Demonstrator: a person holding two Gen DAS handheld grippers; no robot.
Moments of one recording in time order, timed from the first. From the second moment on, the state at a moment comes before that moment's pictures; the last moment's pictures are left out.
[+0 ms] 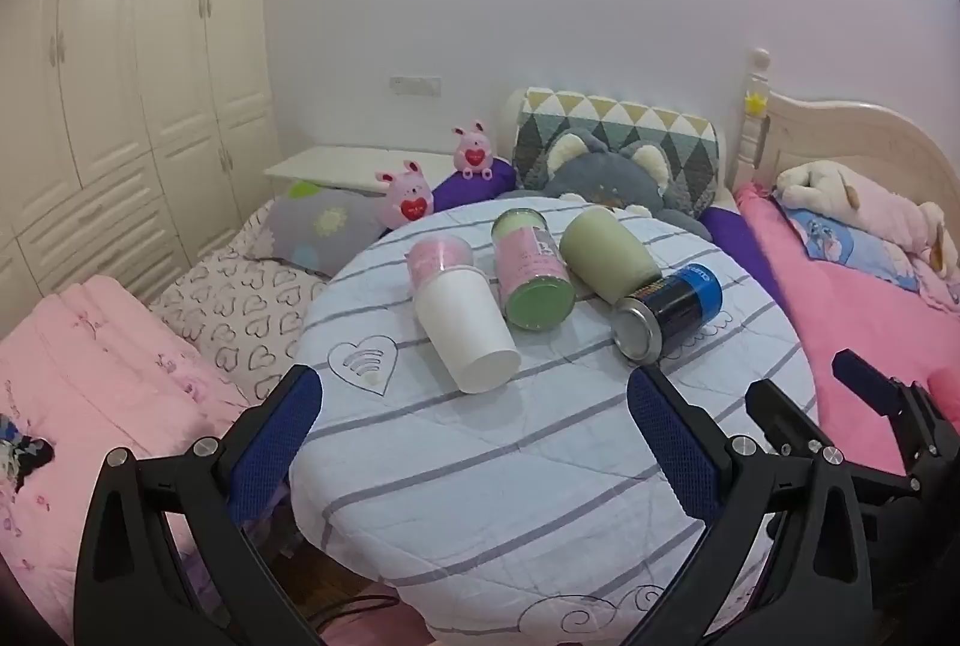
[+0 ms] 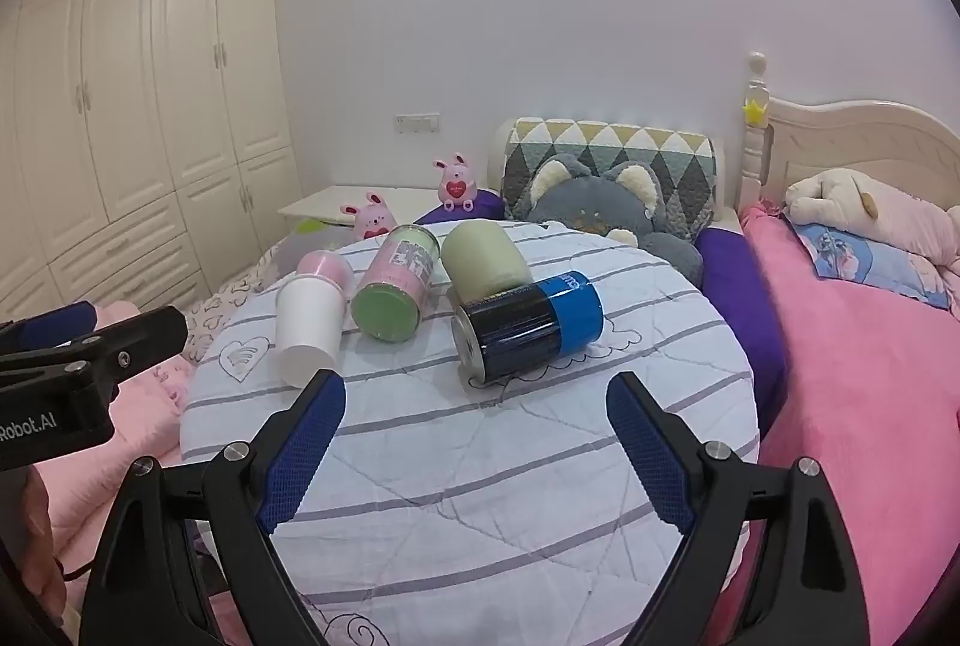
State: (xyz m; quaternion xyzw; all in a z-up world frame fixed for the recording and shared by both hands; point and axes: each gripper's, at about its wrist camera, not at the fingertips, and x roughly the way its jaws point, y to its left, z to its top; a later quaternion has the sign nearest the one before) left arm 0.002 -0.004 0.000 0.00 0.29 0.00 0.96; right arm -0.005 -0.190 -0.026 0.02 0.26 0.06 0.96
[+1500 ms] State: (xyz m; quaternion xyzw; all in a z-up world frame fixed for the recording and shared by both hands) left arm 0.026 0.014 -0.017 -0.01 0.31 0.01 0.95; right arm 0.012 -0.183 -0.021 0.02 0.26 0.07 0.96
